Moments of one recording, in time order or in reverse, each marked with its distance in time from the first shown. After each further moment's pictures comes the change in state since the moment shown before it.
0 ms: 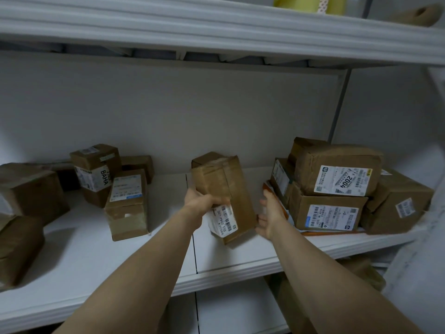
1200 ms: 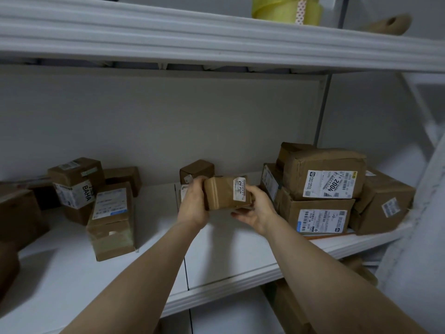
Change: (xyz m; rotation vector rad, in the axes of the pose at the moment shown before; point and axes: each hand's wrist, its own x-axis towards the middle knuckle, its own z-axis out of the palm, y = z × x) left_hand 0.009 0.001 0.012 0.805 0.085 0.668; right_hand -0.007 -0.026 0.011 0.110 -0.212 -0.168
